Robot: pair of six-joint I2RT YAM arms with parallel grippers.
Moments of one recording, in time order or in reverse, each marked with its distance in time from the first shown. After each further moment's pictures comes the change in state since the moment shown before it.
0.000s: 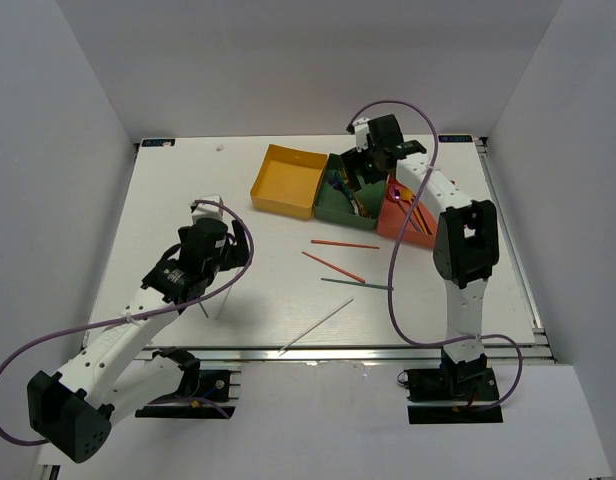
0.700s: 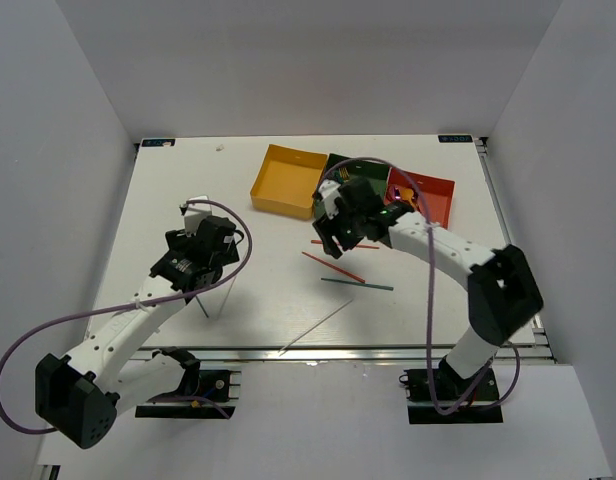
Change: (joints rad) left arm 0.001 0.090 0.040 -0.124 -0.281 -0.098; right arm 0.311 -0.503 -0.644 0.124 -0.085 0.108
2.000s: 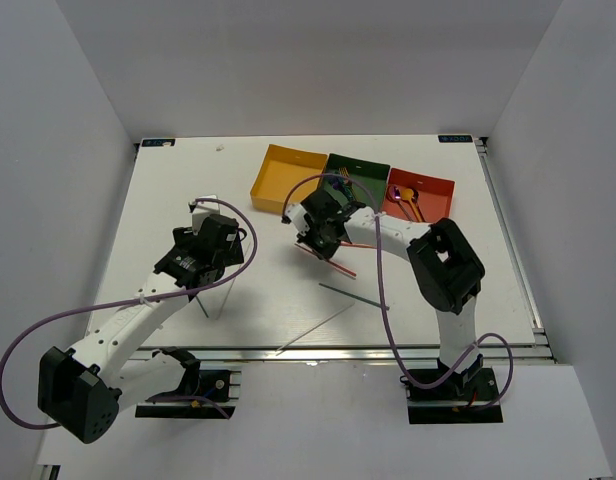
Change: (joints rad) left arm 0.000 0.031 -0.002 0.034 0.060 0.064; right arm 0.093 0.378 0.174 -0.062 0.070 -0.174
